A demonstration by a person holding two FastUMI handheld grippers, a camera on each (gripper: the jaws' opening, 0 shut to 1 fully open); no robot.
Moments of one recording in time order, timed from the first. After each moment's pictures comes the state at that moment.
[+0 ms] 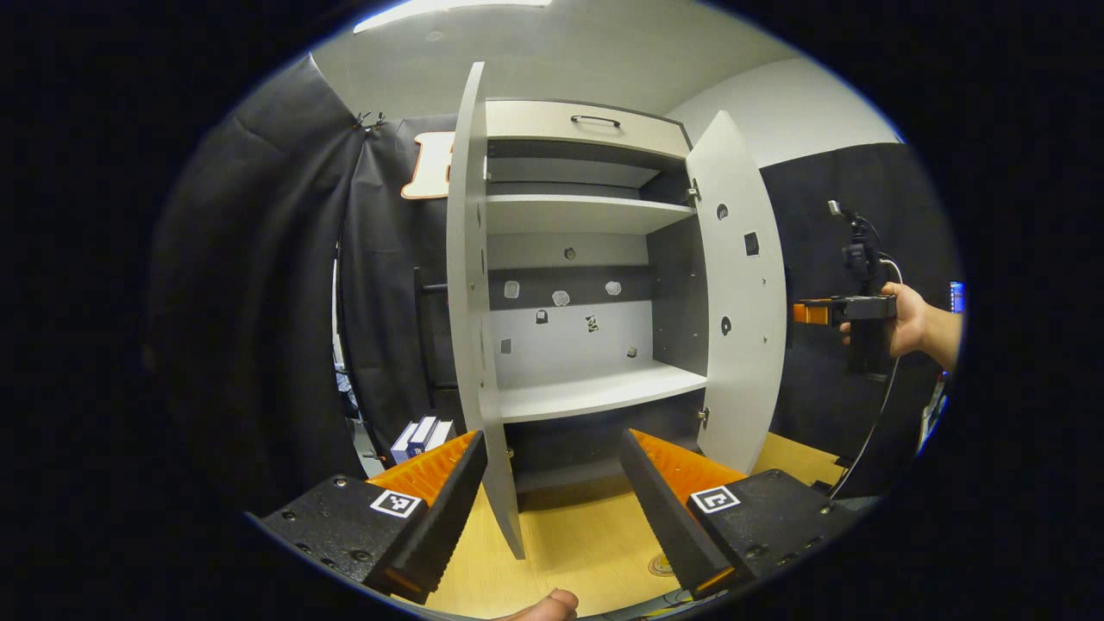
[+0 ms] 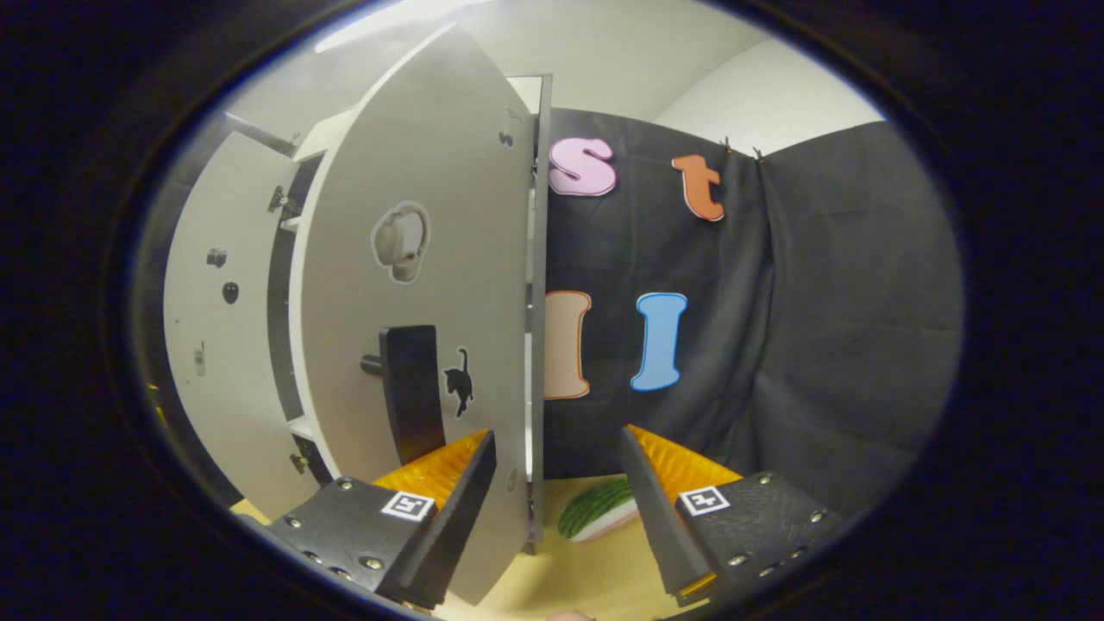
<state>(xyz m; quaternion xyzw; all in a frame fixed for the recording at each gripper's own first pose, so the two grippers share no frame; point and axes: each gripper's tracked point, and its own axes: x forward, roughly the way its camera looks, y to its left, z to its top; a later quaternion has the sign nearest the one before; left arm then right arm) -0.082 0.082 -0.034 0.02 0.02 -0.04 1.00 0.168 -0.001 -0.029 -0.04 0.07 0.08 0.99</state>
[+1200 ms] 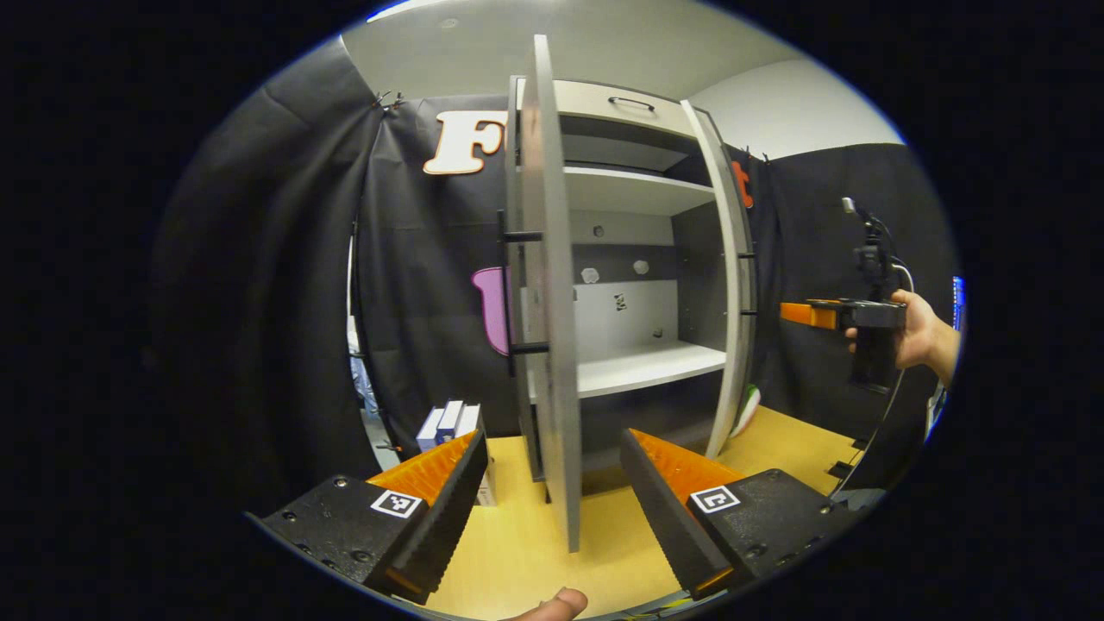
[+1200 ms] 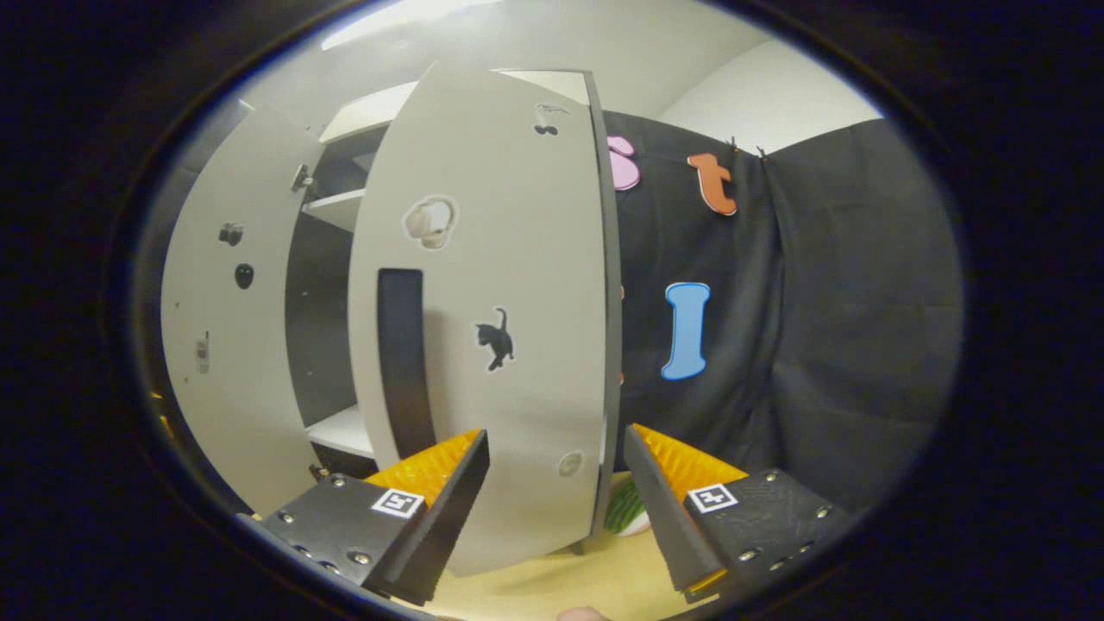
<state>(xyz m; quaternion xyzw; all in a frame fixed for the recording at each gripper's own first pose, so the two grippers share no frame) -0.063 0.180 -0.072 0.01 0.04 -0.02 1.00 0.131 0.104 -0.079 -0.03 0.08 0.09 0.99</state>
